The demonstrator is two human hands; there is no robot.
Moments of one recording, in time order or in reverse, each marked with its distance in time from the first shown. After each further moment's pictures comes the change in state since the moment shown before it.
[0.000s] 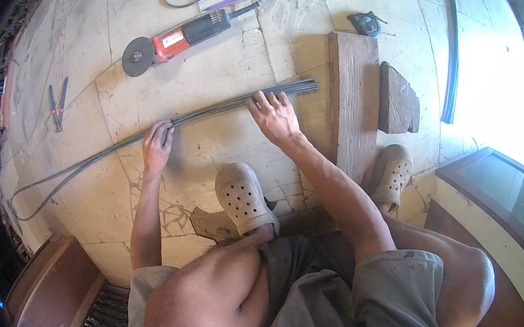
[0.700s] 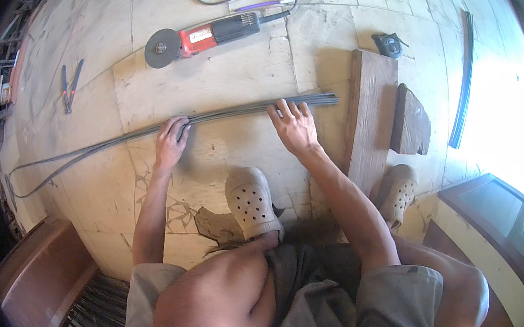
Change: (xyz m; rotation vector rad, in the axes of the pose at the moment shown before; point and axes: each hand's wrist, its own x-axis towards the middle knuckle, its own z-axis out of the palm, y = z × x) left_hand -0.001 0.001 0.000 0.003 0.042 0.008; right_hand 0.001 0.002 -0.002 0.042 0.001 -0.016
